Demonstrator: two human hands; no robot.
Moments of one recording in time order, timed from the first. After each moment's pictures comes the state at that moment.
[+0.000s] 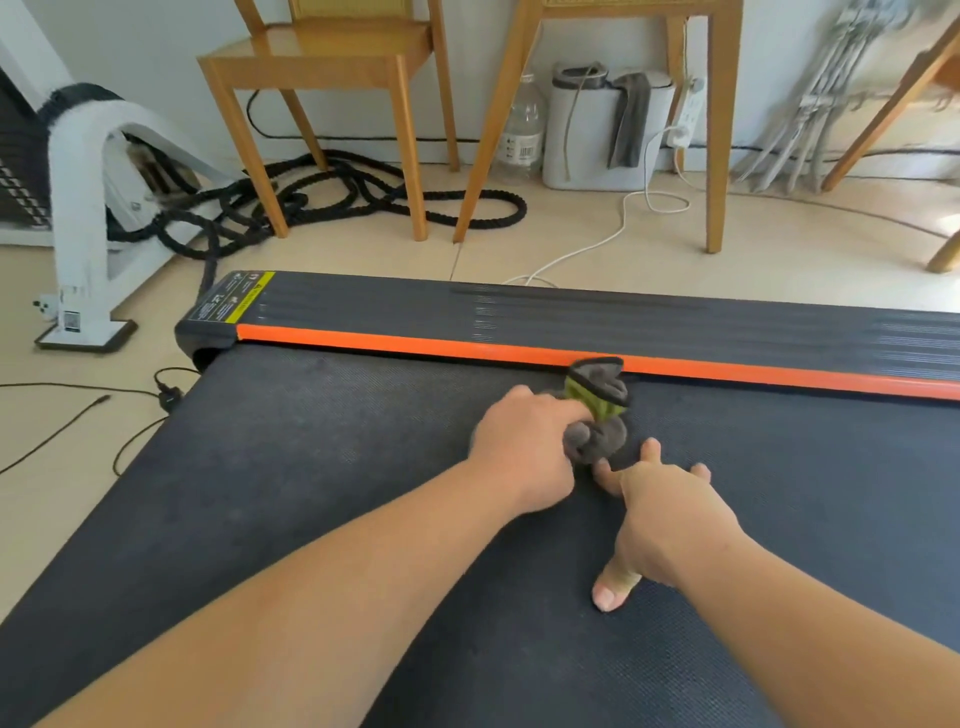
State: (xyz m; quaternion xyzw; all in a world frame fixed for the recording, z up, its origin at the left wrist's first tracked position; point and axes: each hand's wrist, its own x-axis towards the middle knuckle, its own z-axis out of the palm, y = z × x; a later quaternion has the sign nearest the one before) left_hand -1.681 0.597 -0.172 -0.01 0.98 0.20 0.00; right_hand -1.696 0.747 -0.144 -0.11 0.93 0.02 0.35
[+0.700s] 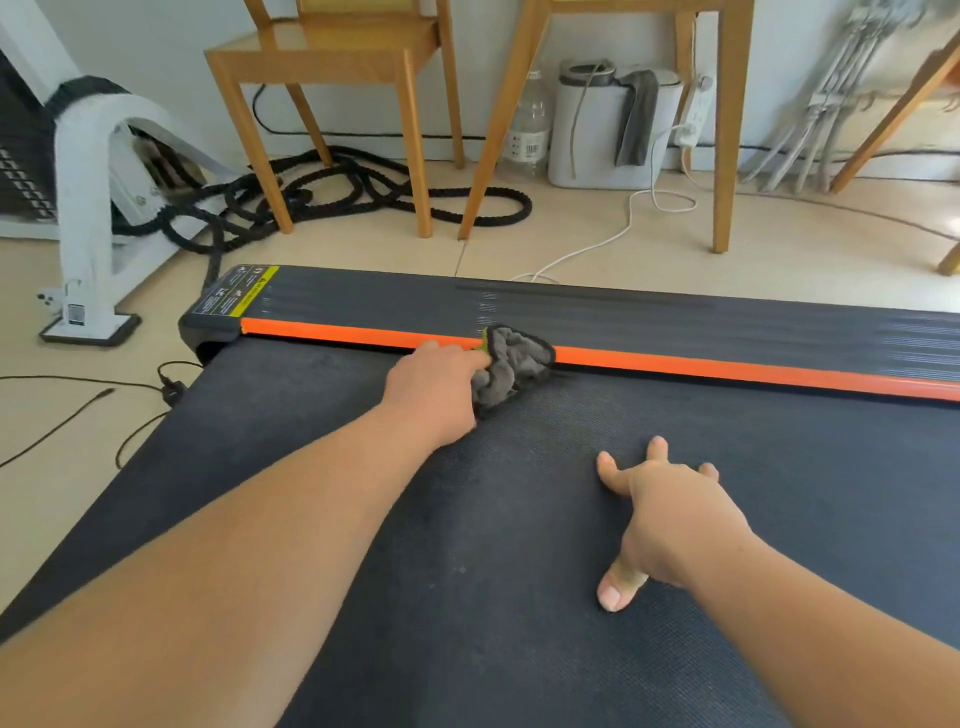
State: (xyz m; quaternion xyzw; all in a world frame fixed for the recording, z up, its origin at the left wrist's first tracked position) left_hand -1.695 0.507 -0.164 -0.11 0.99 0.05 0.03; right_hand -1.698 0.745 -0.149 -0.11 0.93 0.03 0.36
